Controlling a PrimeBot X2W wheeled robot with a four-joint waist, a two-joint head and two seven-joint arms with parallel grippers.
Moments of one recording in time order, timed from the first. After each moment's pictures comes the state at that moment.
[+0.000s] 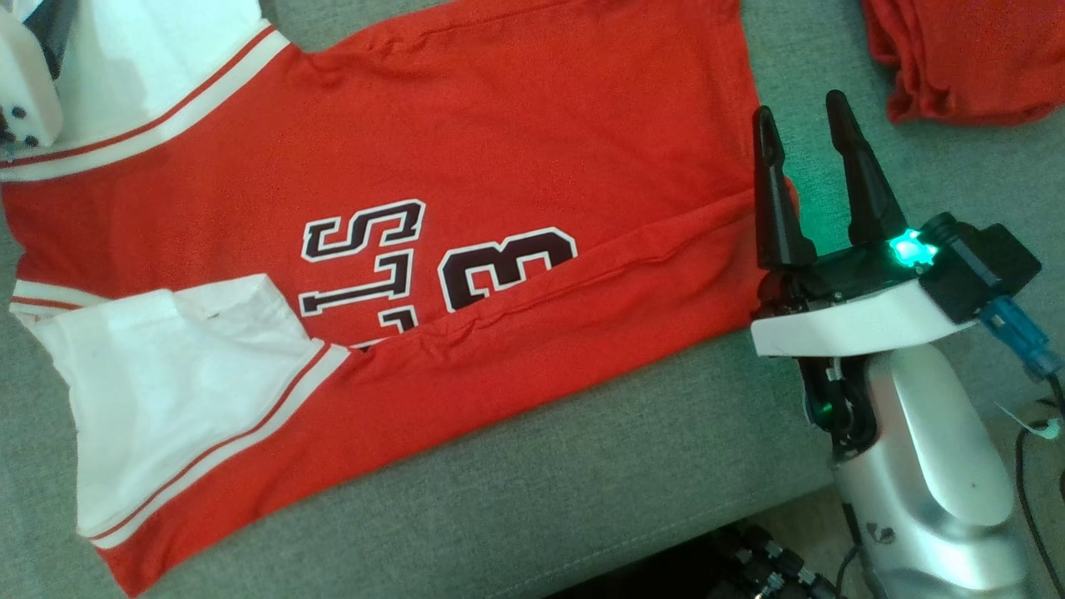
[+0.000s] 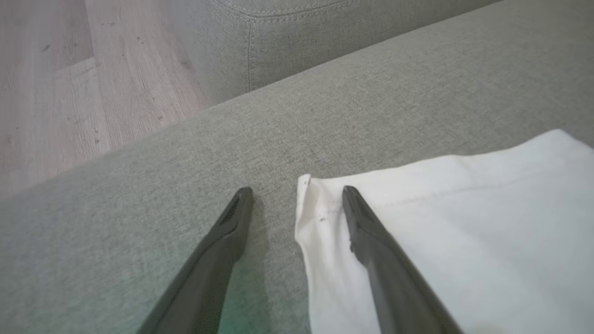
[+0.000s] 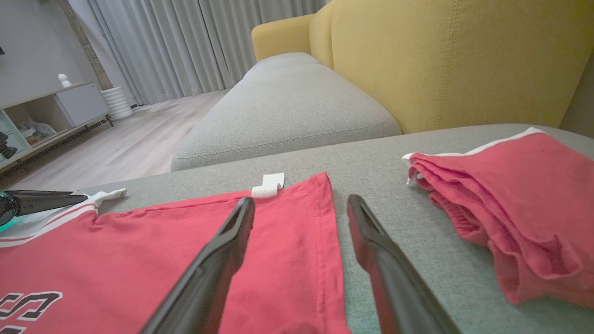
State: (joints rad) left arm -1.21 0.65 -0.90 0.80 -0.87 -0.13 0.29; right arm -0.38 -0.05 0.20 0.16 0.28 0.13 -0.25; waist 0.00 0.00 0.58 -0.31
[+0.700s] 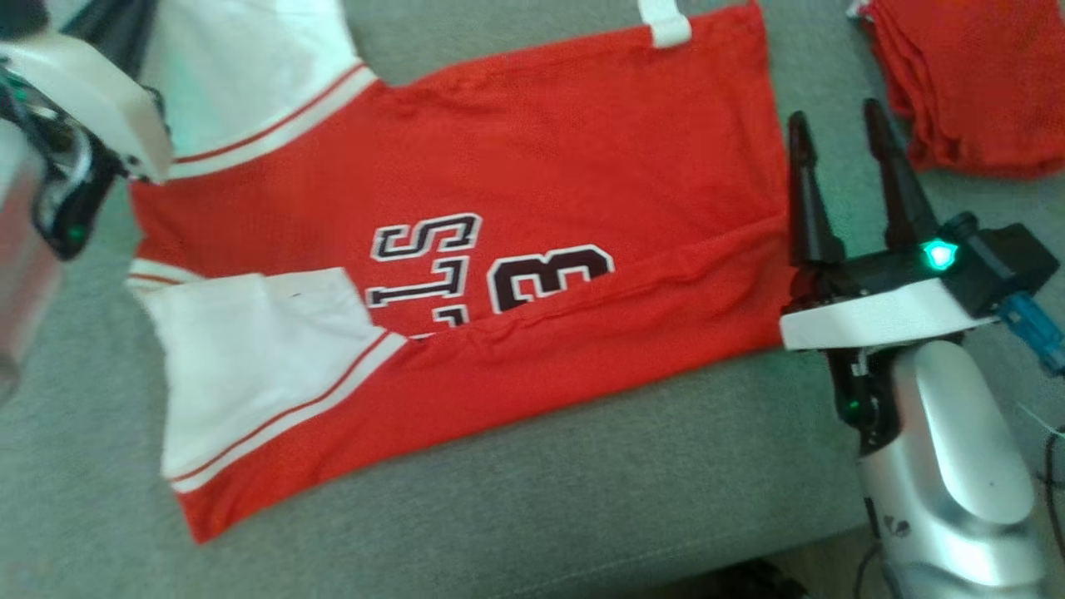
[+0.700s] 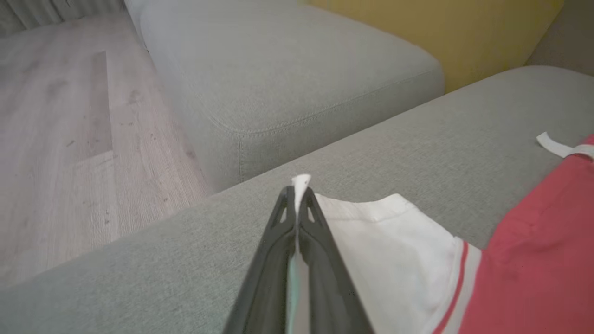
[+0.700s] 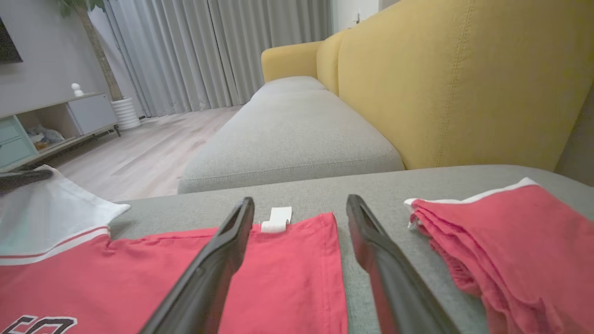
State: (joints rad) left arm -1.16 0.57 -1.00 0.77 -0.91 -0.13 -0.03; right arm -0.38 -0.05 0.11 0.20 0.20 0.13 -0.24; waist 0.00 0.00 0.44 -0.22
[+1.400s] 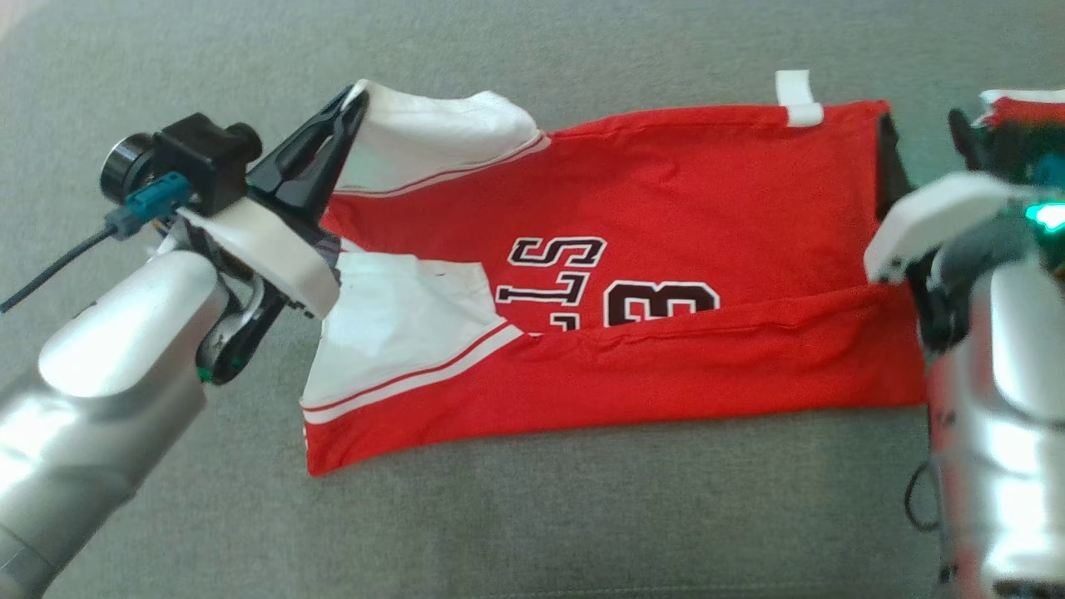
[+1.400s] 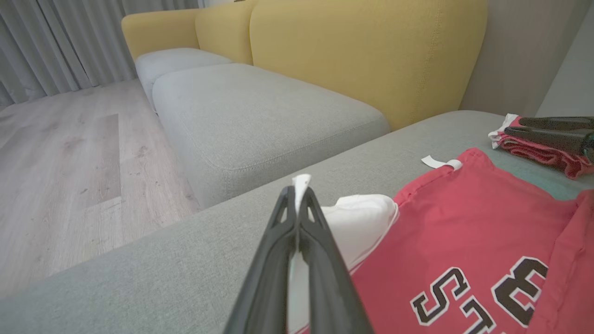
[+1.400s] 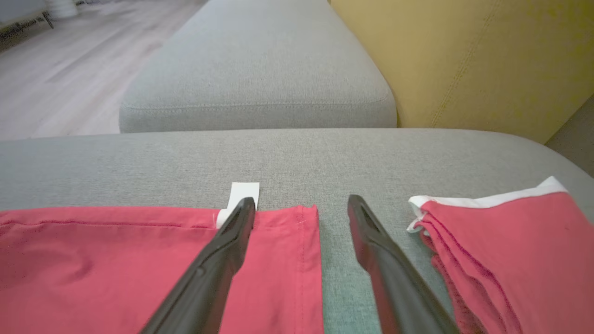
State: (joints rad) left arm -0.94 0.55 -1.07 0.42 -0.88 -0.03 -0.17; right arm -0.59 -0.05 -0.20 0.52 -0.08 0.13 0.11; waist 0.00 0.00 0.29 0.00
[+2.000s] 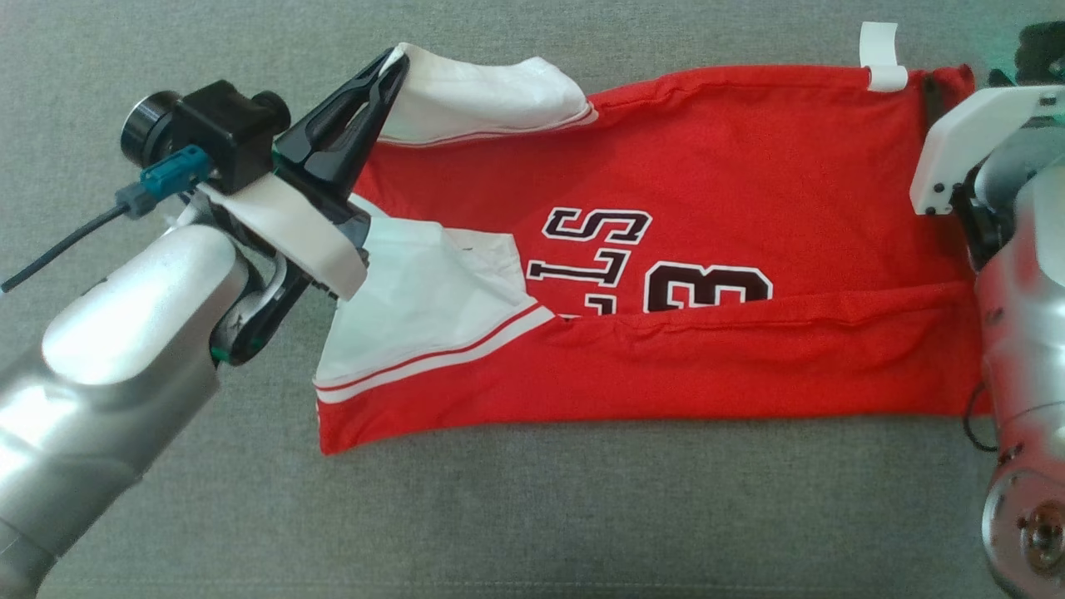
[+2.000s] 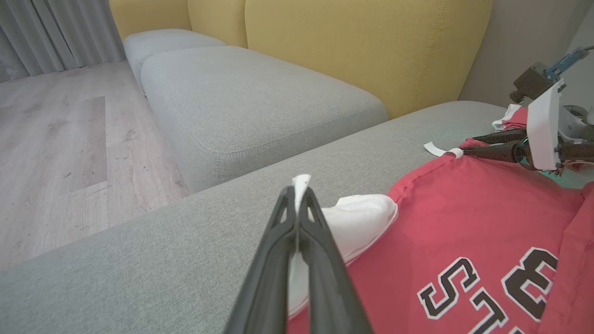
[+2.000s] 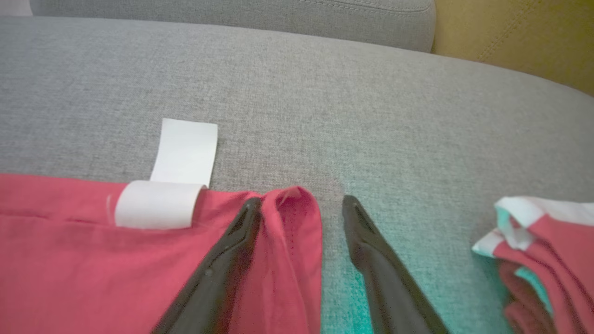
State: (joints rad) left arm -0.98 0.56 -1.07 0.29 -0.86 0.00 -0.13; right arm -0.93 -0.15 -0.29 0.99 -0.29 0.13 0.18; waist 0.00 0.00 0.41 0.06
